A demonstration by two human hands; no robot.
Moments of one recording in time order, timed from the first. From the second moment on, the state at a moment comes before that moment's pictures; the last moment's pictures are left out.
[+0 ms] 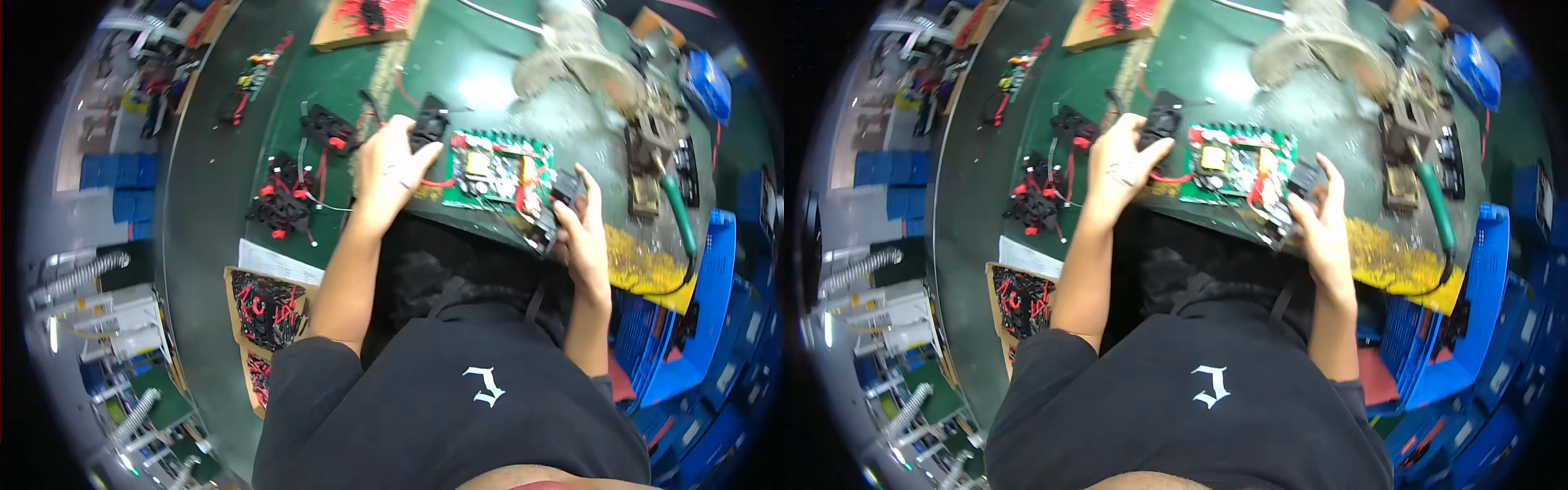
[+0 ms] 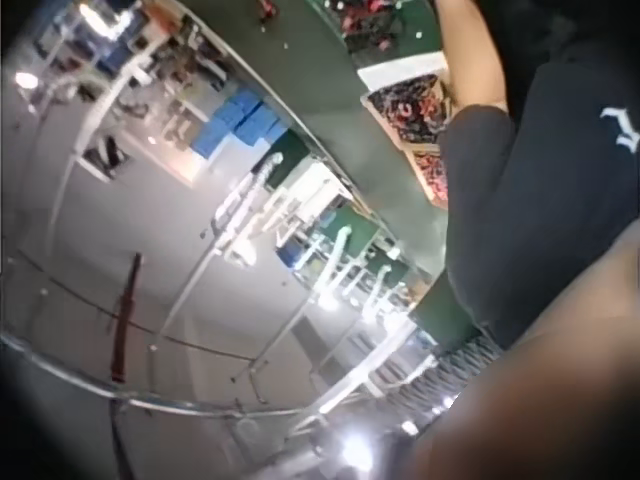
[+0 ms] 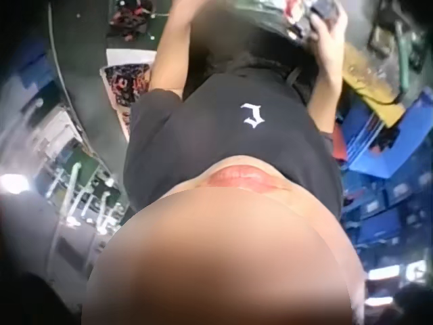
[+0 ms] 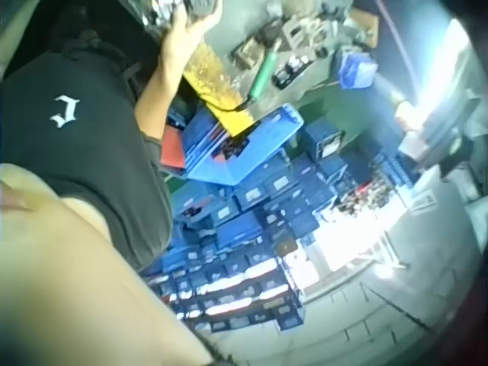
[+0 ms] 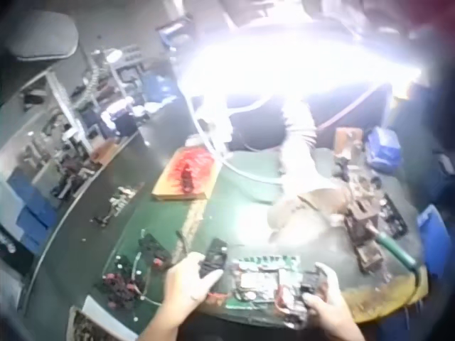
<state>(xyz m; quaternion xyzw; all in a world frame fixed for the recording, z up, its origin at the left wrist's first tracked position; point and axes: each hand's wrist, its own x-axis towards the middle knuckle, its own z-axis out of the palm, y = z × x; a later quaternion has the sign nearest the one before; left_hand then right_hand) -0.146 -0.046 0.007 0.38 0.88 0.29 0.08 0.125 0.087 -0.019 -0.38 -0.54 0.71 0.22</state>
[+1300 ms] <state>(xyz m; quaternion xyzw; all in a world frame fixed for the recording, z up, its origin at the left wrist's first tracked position) -0.451 -0.621 -0.008 -0.28 0.95 -0.08 -0.11 -0.125 -0.041 0.060 0.08 -0.56 0.80 -0.21</state>
